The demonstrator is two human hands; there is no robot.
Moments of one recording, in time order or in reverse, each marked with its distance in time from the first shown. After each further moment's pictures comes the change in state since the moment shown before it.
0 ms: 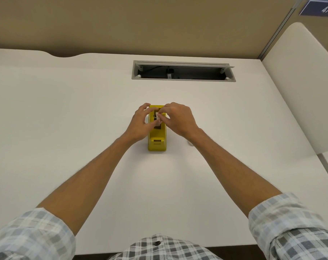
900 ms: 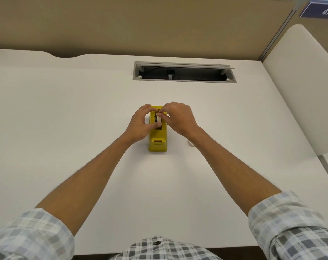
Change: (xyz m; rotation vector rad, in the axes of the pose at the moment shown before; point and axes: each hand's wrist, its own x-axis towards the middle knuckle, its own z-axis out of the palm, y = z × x) left_hand -0.001 0.001 -0.007 -0.032 -0.017 -0.046; right_hand 0.008 -0.003 -0.004 -0.047 -0.046 -0.007
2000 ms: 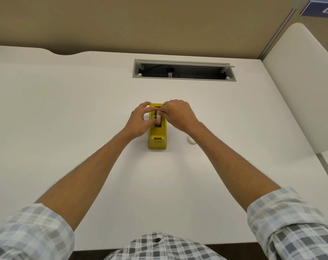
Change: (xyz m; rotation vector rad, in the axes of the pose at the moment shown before) left_hand 0.005 -0.003 -0.001 0.027 -0.012 0.006; right_hand 0.005 0.002 -0.005 -0.074 -0.105 -0.066
